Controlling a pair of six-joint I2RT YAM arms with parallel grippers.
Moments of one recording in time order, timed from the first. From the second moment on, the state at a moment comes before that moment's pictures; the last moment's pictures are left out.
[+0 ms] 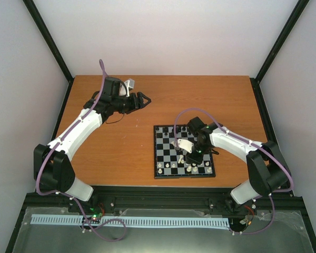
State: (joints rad) left arm -0.35 1.50 1.28 -0.43 0.50 -0.63; right arm 0.55 1.52 0.91 -0.88 -0.35 -0.69
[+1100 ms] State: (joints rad) left arm -0.35 1.50 1.28 -0.43 0.50 -0.63; right arm 0.57 1.56 0.97 -0.88 -0.34 -0.68
